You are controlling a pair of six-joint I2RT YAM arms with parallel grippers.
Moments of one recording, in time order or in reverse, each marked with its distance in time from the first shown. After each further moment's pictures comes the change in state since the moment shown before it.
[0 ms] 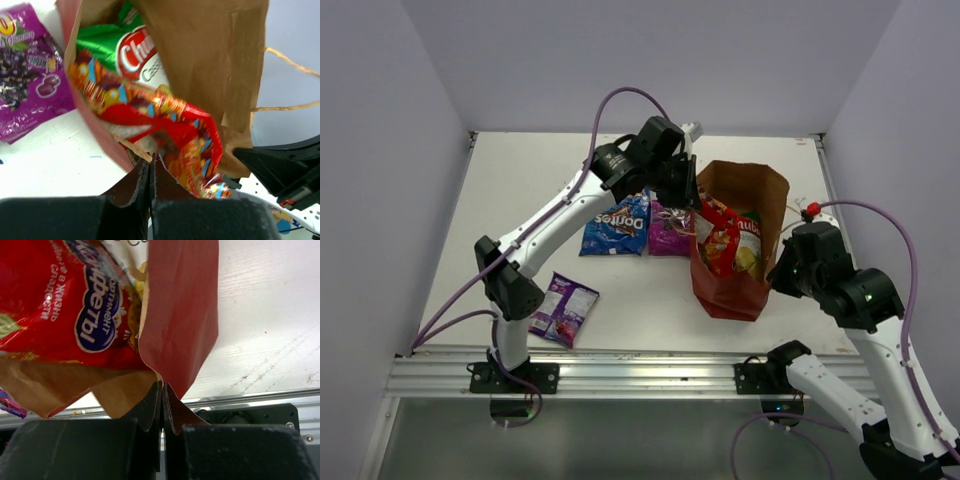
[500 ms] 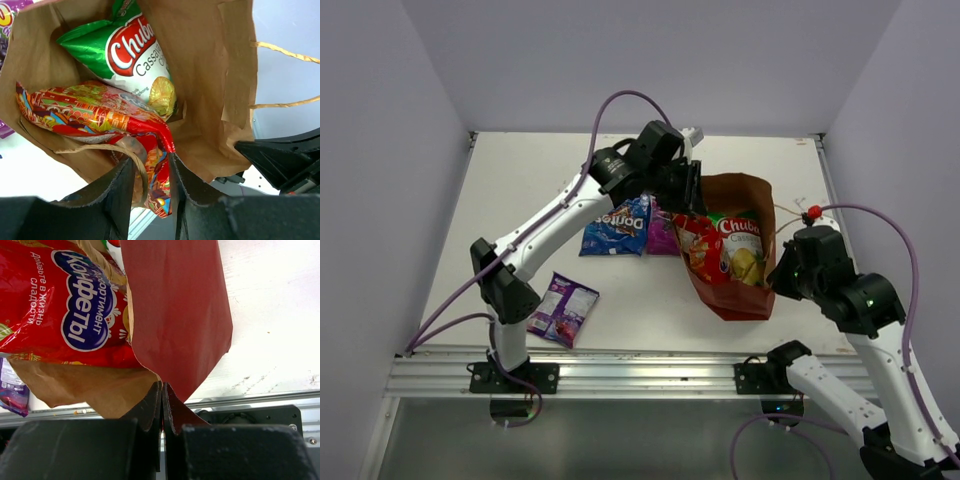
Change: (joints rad) left arm -0.009 -0.027 -0.066 0.003 -0.003 0.014; right arm 0.000 -0.020 -0.028 0.013 -0.017 0.000
